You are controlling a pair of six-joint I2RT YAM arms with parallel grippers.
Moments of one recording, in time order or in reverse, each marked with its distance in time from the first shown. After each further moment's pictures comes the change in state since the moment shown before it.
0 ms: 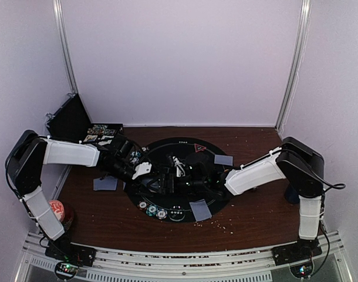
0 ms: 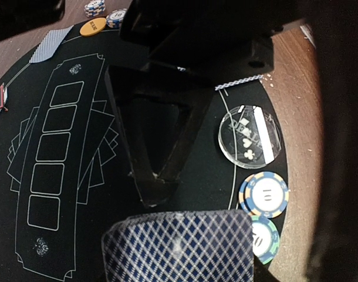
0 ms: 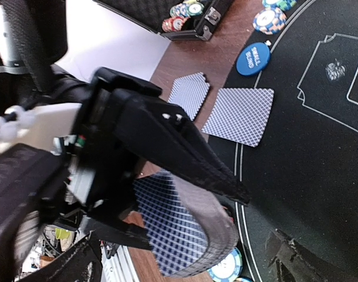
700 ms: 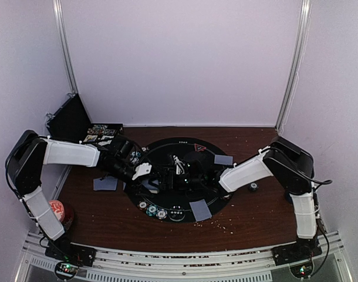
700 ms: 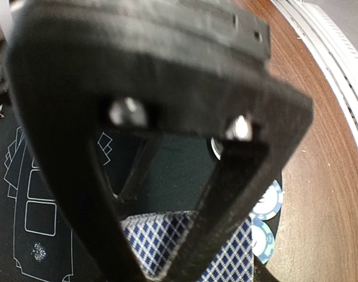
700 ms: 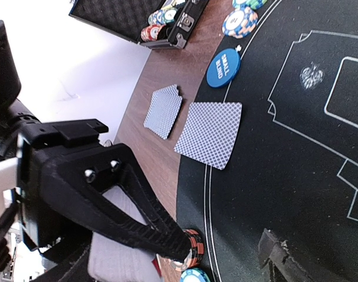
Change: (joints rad) left arm 0.000 0.000 0.000 -0.007 0.017 0.017; right arm -0.054 0.115 0.077 0.021 -0.046 0.034
